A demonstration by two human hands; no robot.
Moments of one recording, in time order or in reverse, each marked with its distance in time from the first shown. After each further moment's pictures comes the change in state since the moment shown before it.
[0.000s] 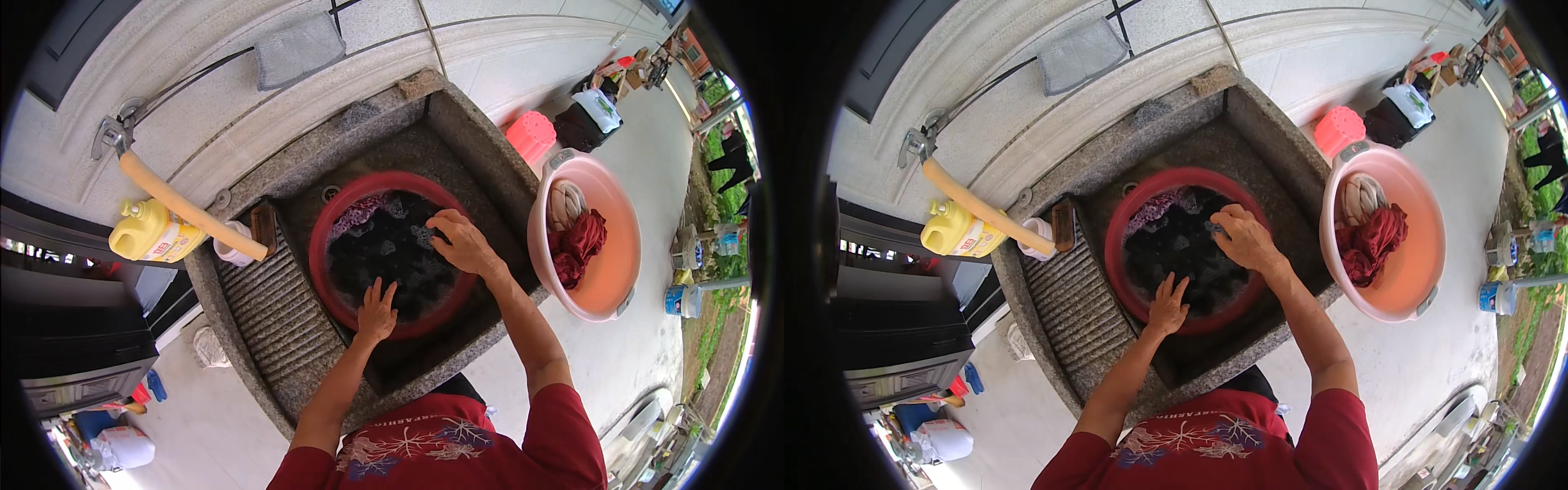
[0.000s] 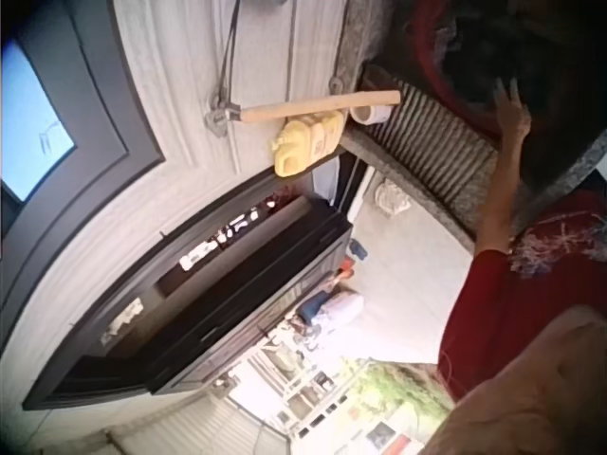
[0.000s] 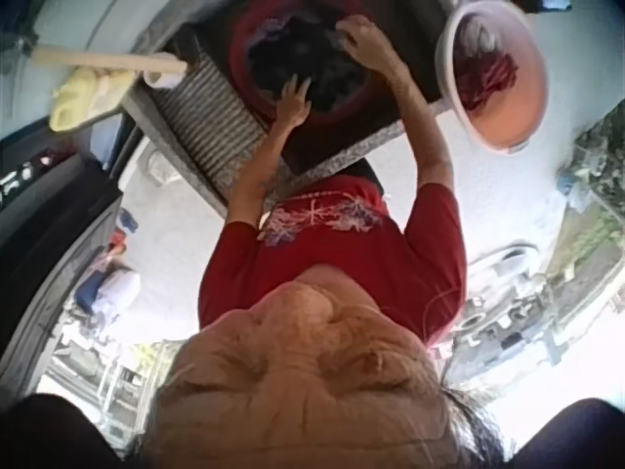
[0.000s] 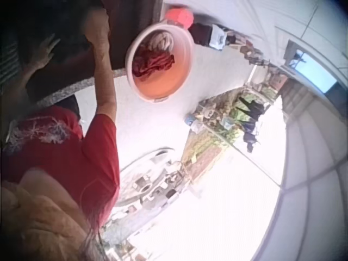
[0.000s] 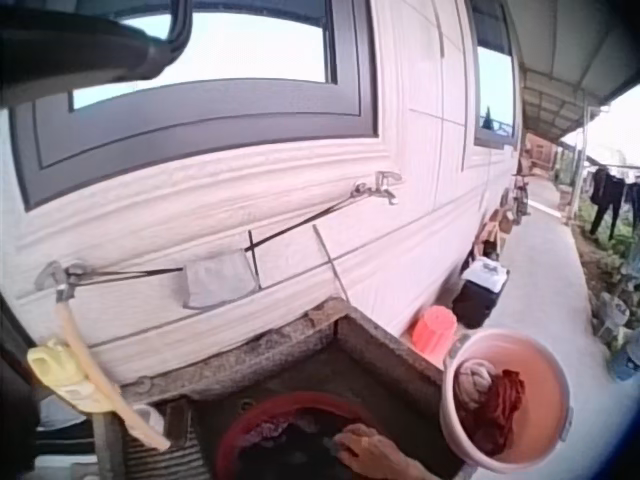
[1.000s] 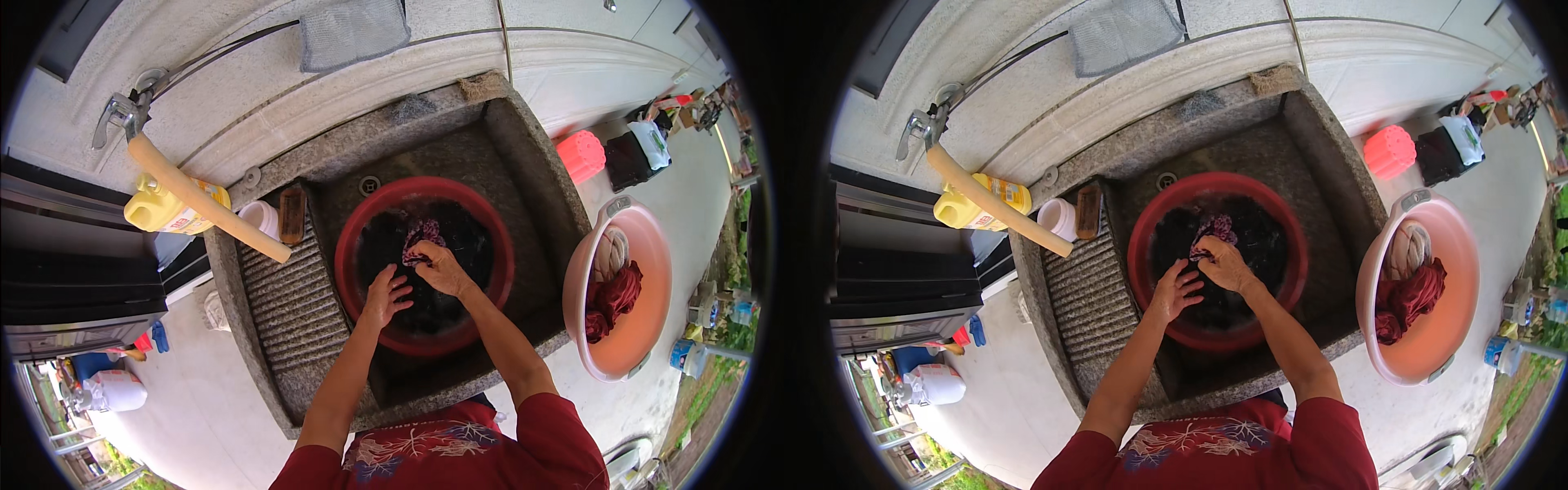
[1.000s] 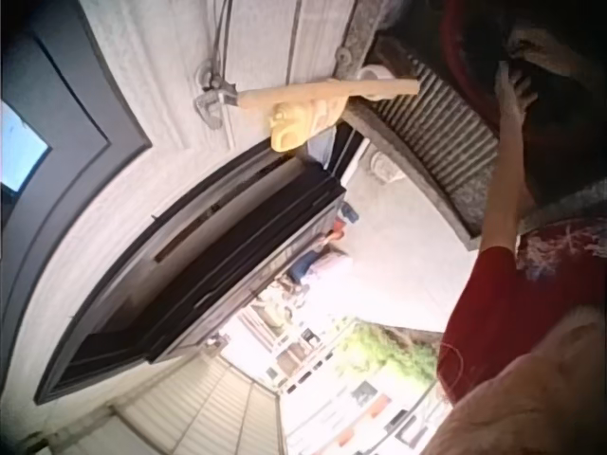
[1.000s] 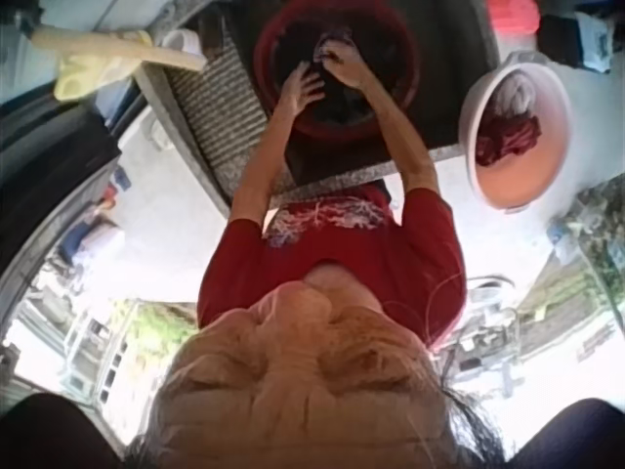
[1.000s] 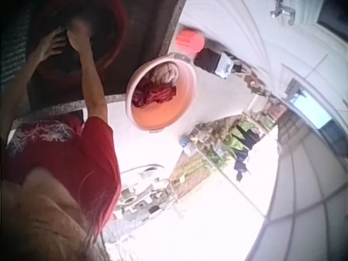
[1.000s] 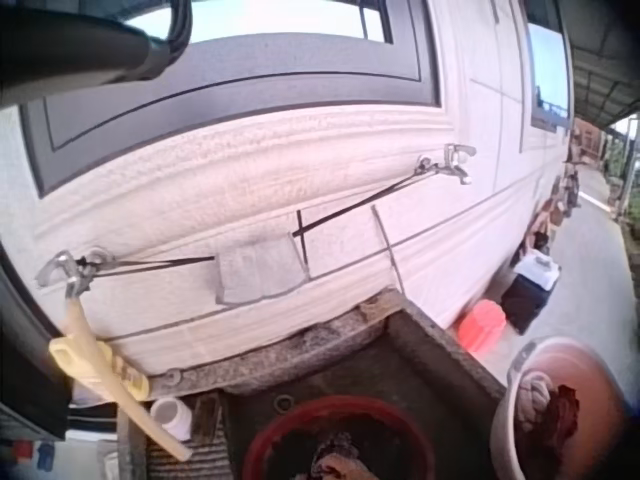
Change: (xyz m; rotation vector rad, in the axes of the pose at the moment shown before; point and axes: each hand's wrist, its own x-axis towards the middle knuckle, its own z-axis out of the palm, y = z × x) left_hand 0.046 -0.009 -0.047 -1.754 0.138 -0.642; right_hand 0.046 -0.009 0.098 0.683 -0.302 0.134
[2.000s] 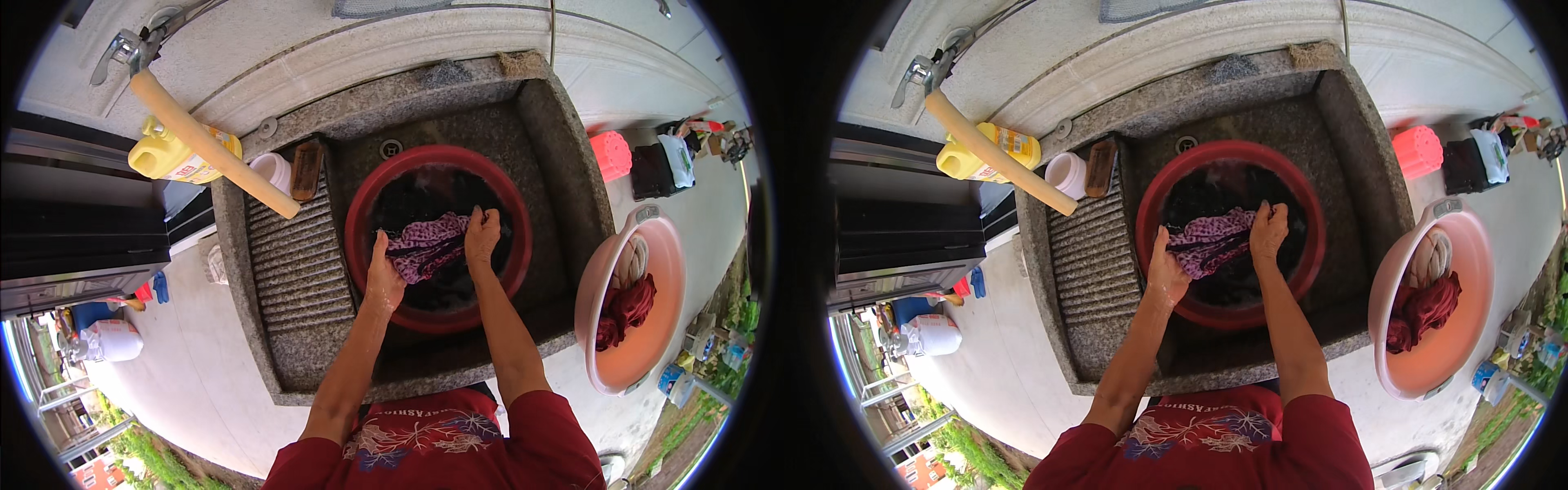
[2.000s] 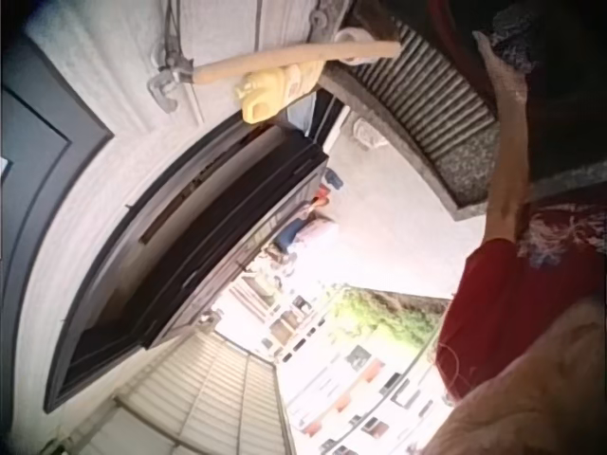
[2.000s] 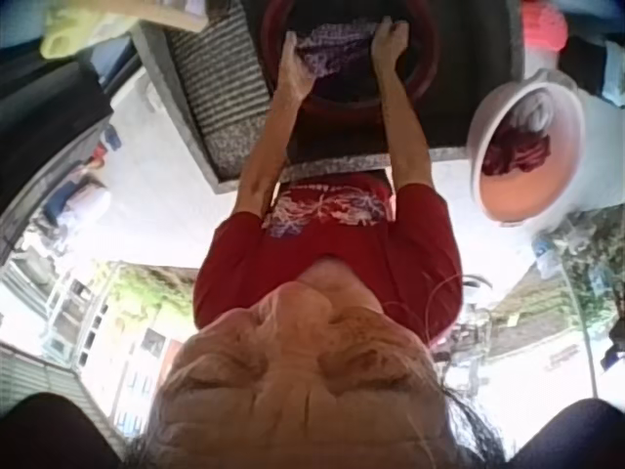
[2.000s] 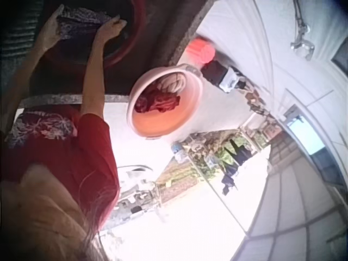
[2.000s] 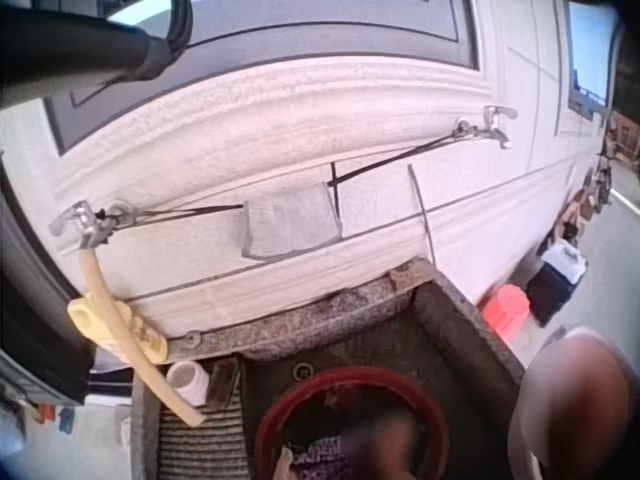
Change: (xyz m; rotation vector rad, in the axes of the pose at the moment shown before) left_hand -0.043 0.014 0.021 -0.463 -0.182 0.144; right_hand 0.011 0.066 -0.002 -0.138 0.933 0.213
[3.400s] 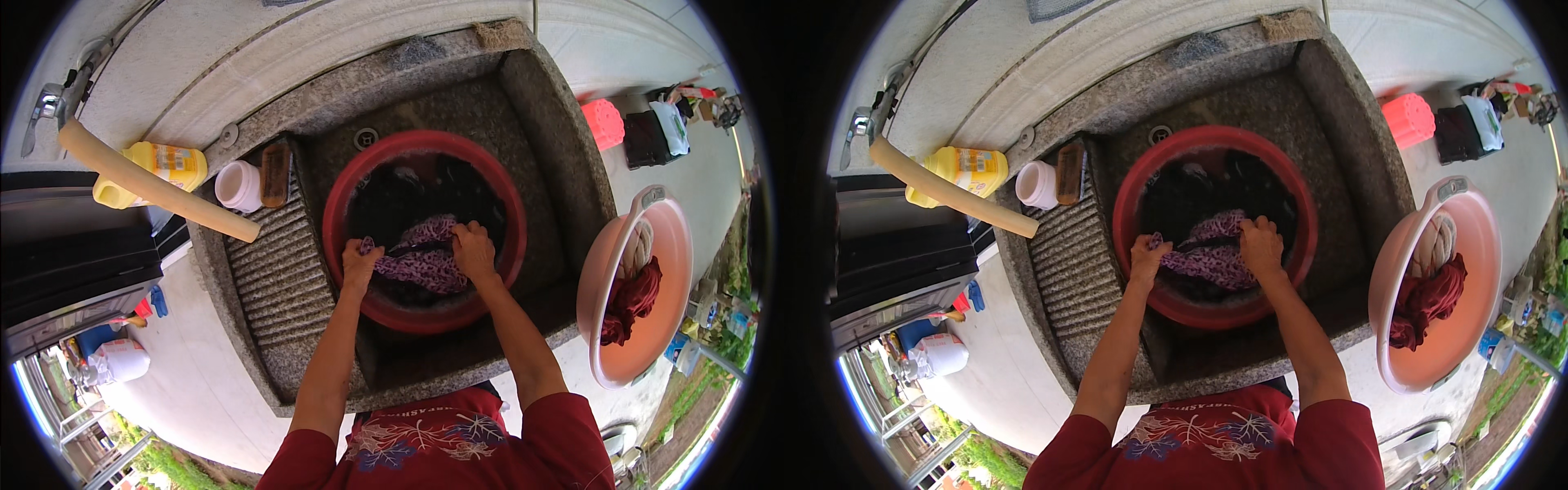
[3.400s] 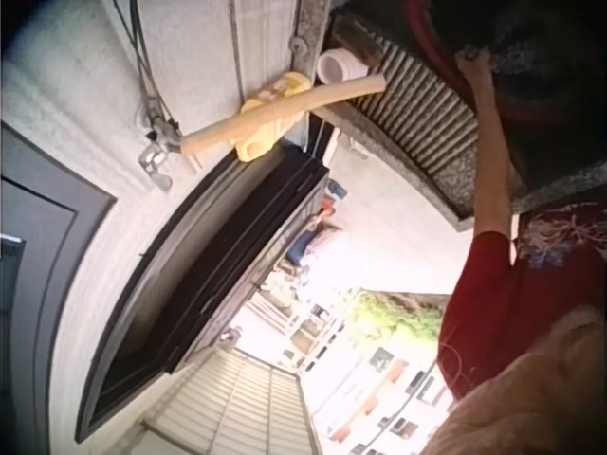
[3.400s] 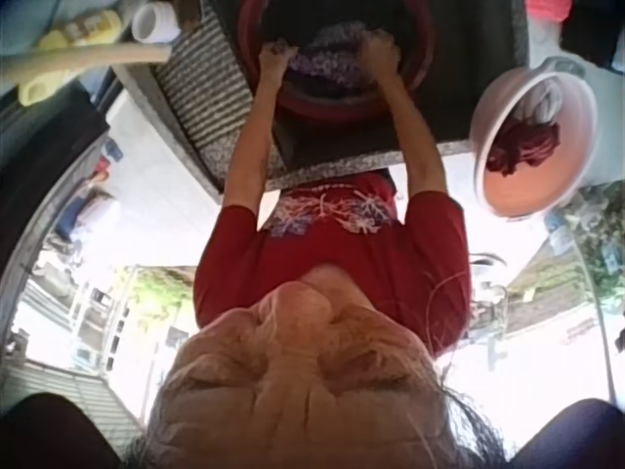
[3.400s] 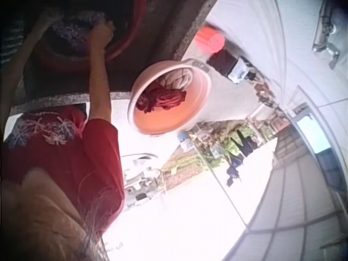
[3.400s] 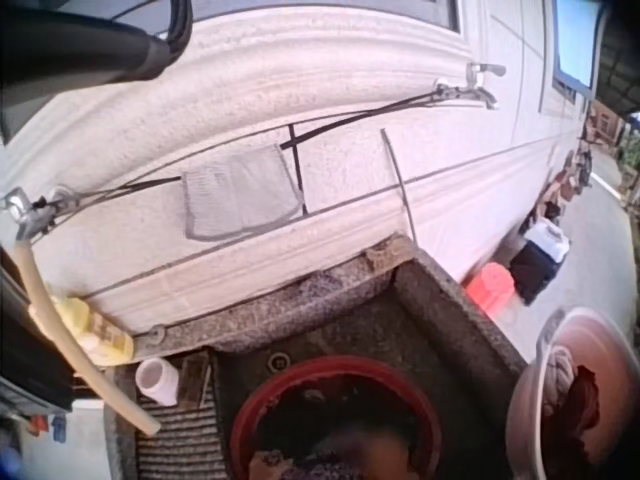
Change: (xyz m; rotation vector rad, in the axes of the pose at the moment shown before) left_hand 0.063 -0.002 -0.085 1.021 0.404 0.306; right_hand -0.019 0.042 -0.029 -0.688 -0.496 -0.418
